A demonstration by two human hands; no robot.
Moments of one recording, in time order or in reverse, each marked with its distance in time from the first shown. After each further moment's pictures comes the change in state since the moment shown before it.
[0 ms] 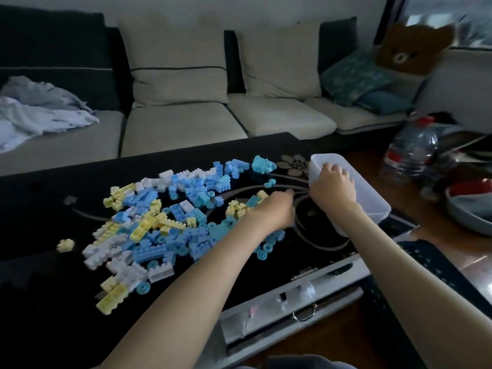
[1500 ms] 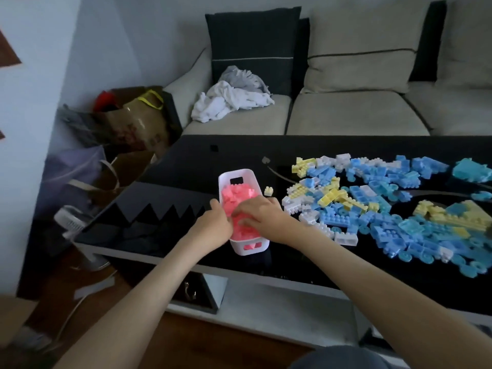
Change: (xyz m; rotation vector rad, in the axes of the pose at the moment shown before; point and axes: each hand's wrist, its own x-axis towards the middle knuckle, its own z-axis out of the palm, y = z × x) left_hand -0.358 -0.244 -0.030 -0.174 0.492 -1.005; right_hand -0.238 -0.336 0.057 0.459 -0.568 -1.315
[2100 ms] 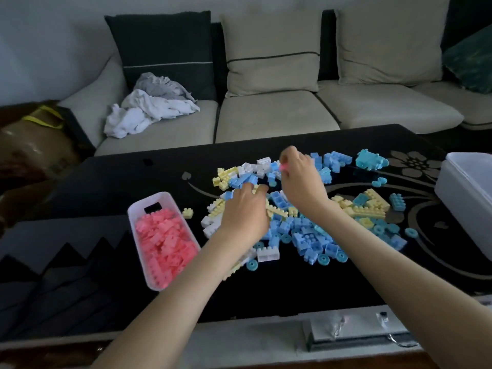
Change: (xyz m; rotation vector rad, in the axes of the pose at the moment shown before) left_hand 0.016 0.199 0.073 0.280 0.099 0.667; right_hand -0.081 0.141 -0.117 -0.158 0.683 0.508
